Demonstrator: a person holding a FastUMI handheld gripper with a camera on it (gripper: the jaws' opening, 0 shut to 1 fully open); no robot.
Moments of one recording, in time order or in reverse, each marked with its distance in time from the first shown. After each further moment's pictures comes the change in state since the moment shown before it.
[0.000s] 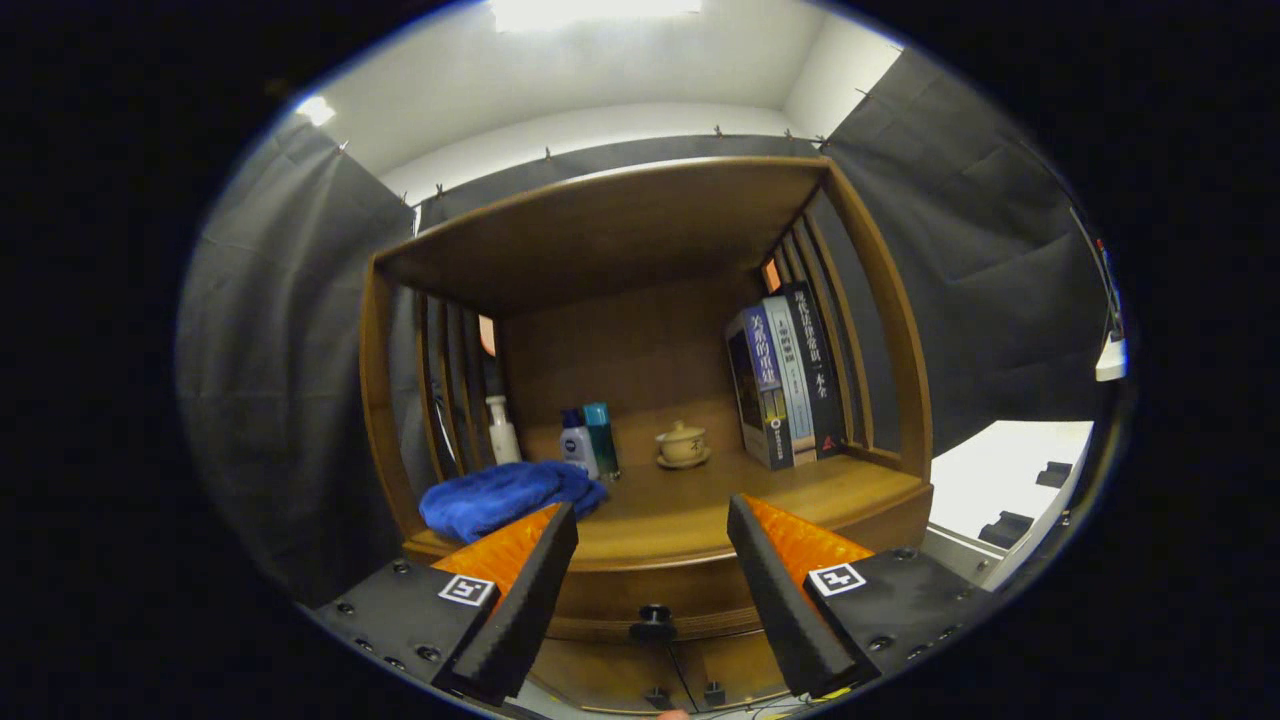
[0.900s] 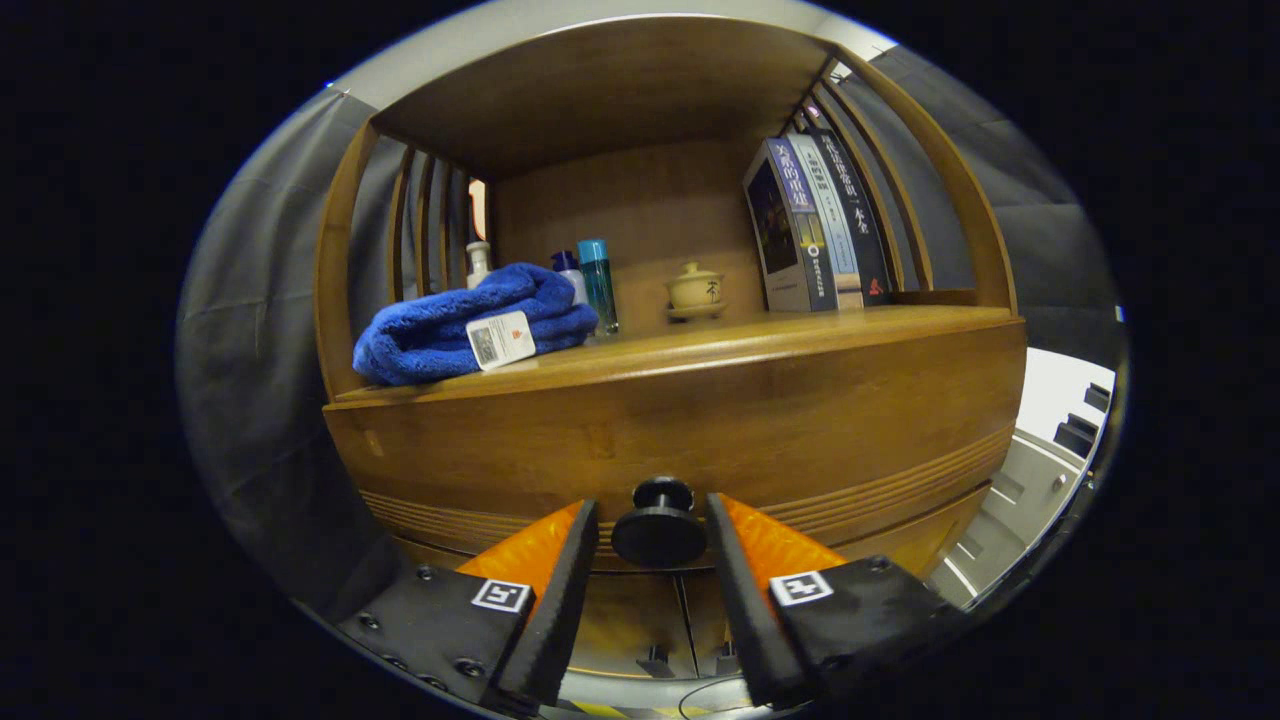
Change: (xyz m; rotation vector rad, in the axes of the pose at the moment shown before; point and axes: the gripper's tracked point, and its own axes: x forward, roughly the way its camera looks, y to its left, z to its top) arm 0.057 -0.007 -0.157 0.015 0.226 -0.038
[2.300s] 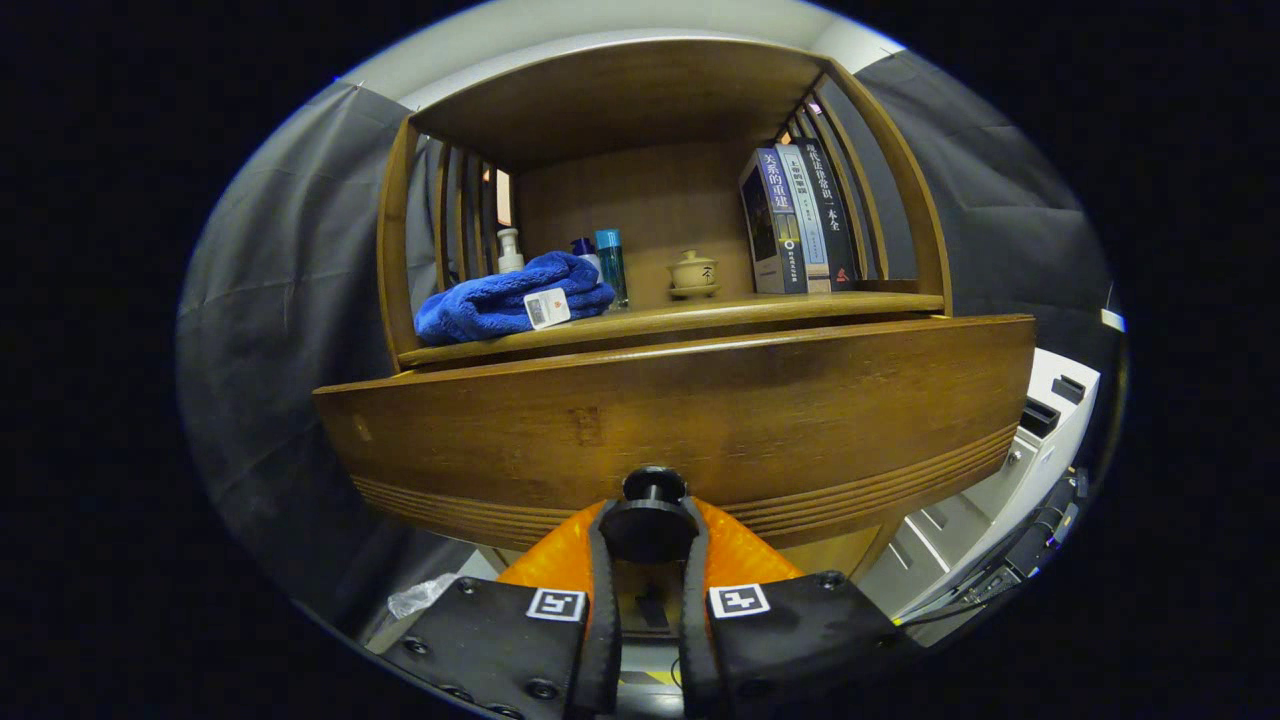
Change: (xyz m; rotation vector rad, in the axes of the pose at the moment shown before) arm -0.107 0.006 -0.020 -0.044 0.054 0.047
